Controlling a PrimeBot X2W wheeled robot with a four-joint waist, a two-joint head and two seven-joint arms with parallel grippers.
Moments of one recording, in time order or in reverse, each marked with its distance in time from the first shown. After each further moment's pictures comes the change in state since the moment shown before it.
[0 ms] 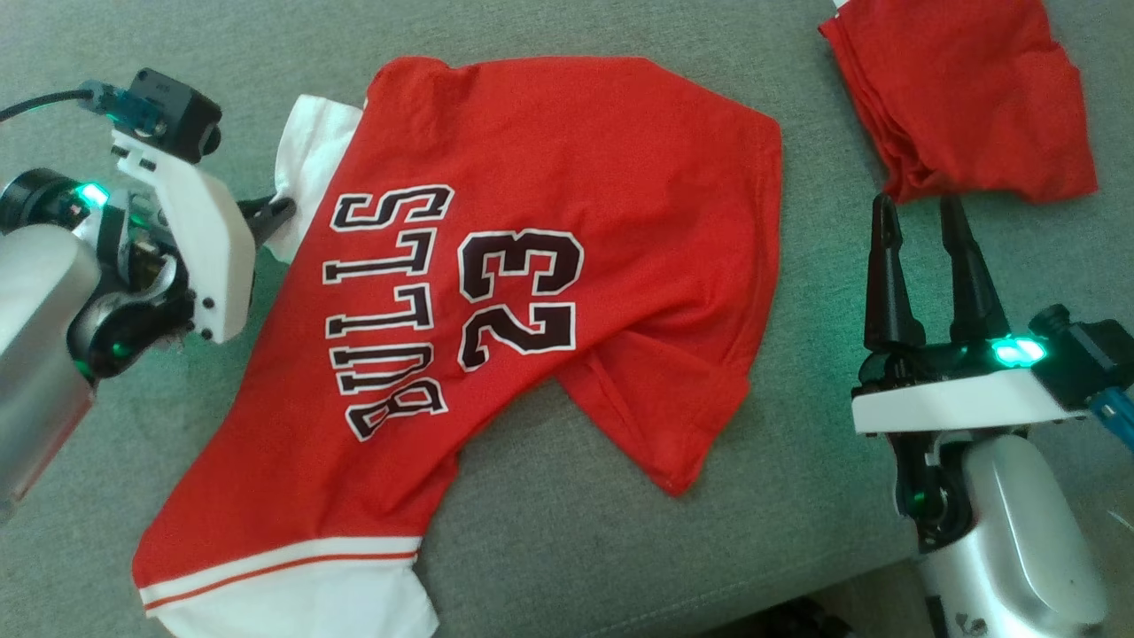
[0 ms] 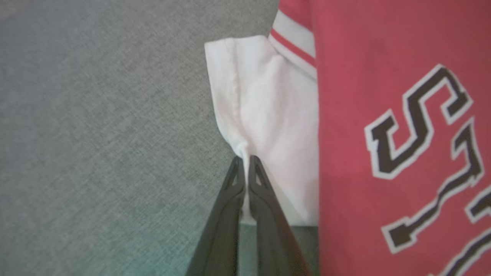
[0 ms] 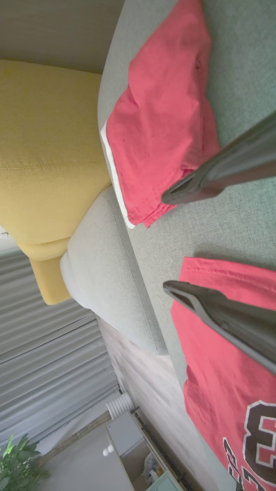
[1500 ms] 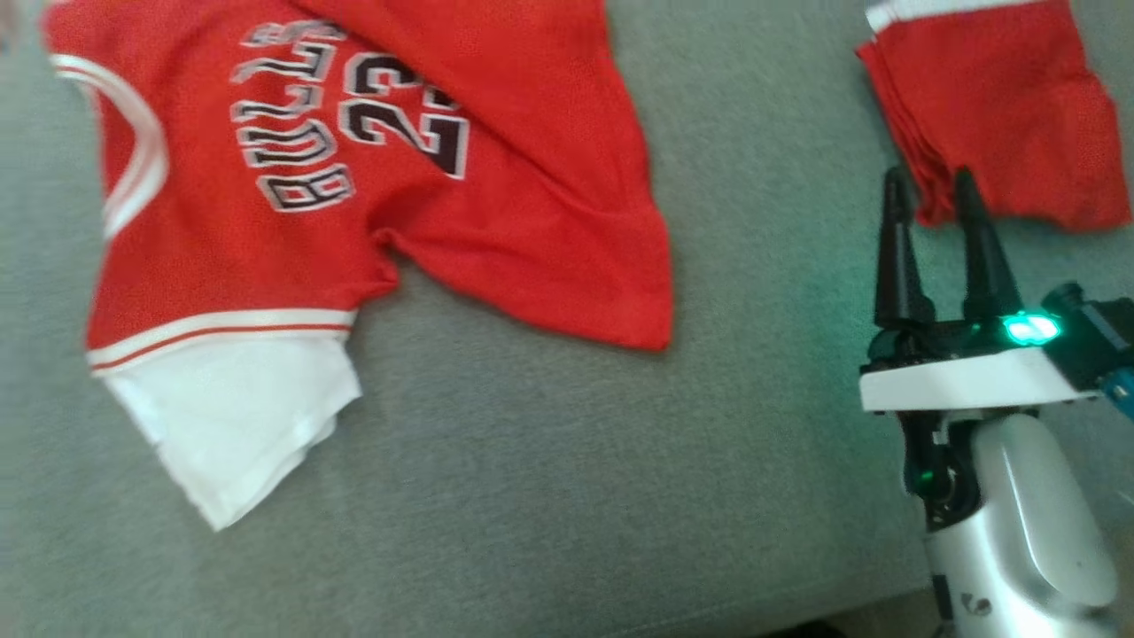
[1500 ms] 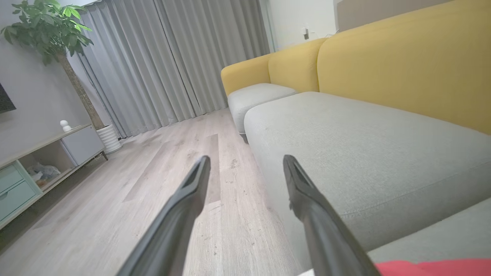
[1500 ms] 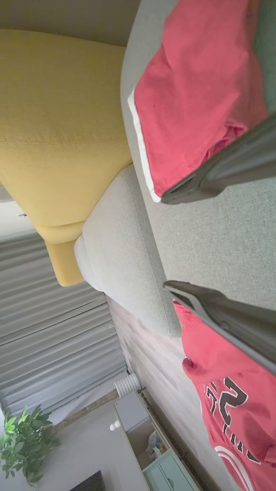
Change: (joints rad) left arm -0.336 -0.151 0.176 0.605 0.301 0.199 -0.848; right arm -0.042 0.000 -0.007 0.006 -0.016 0.000 0.000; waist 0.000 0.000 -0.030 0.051
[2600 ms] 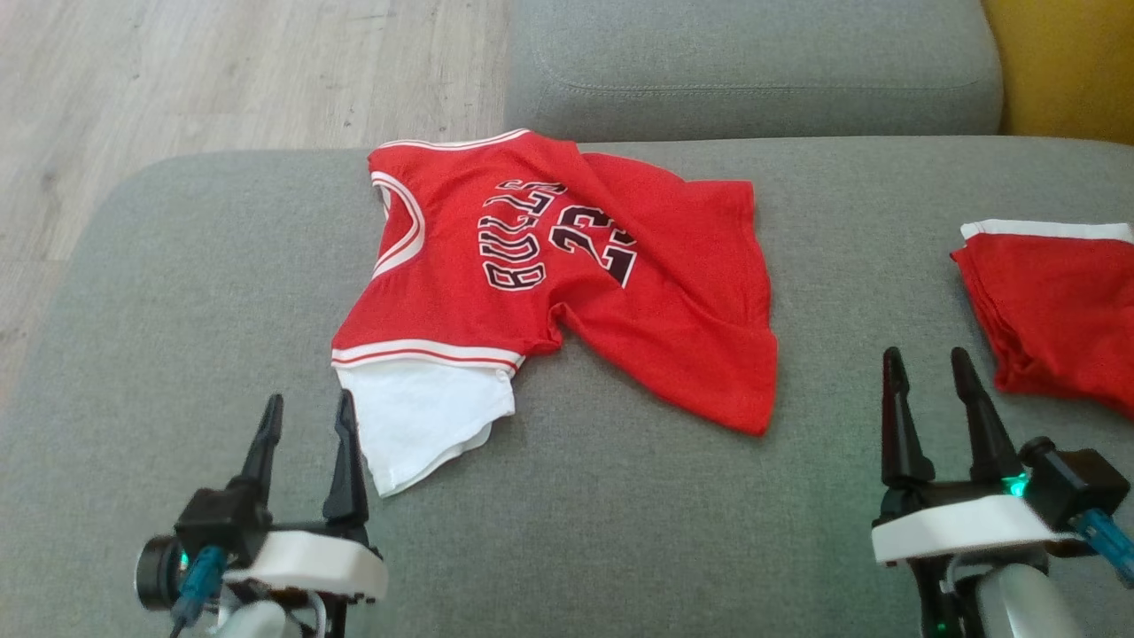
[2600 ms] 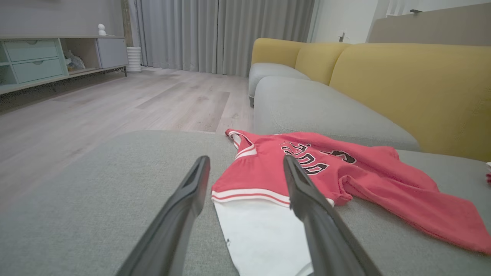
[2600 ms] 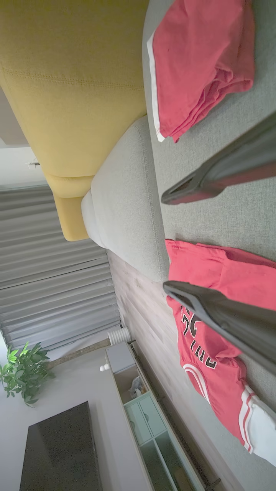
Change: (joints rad) left arm 1.226 -0.230 0.379 -0.782 0.161 0.220 -0.016; right arm 0.270 0.001 -0.071 0.027 -0.107 0.000 0.000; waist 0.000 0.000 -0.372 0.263
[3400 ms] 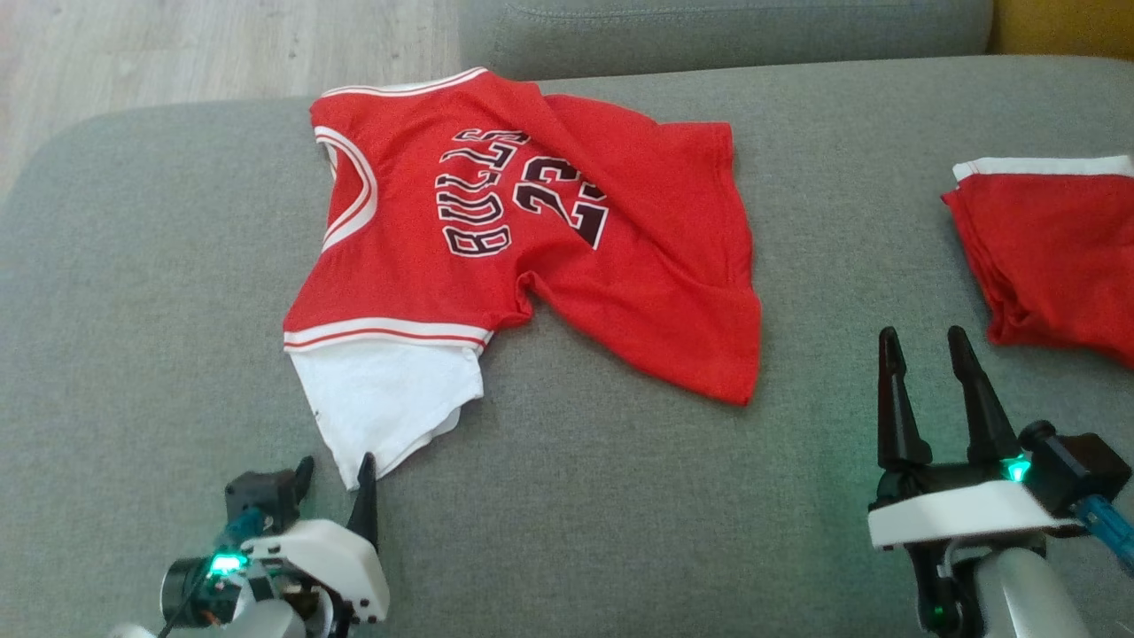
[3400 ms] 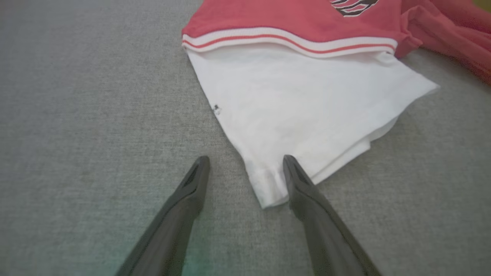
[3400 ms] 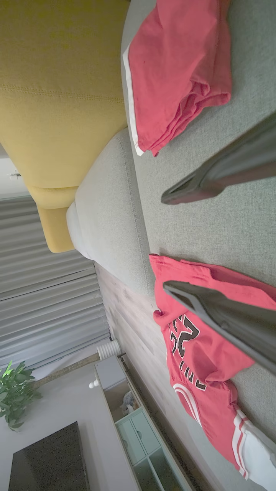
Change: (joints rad) left arm -0.103 -0.043 -0.070 0.318 -0.055 -0.085 0.213; right arm -0.022 0.000 0.017 -0.025 0.000 0.000 0.000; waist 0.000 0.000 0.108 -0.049
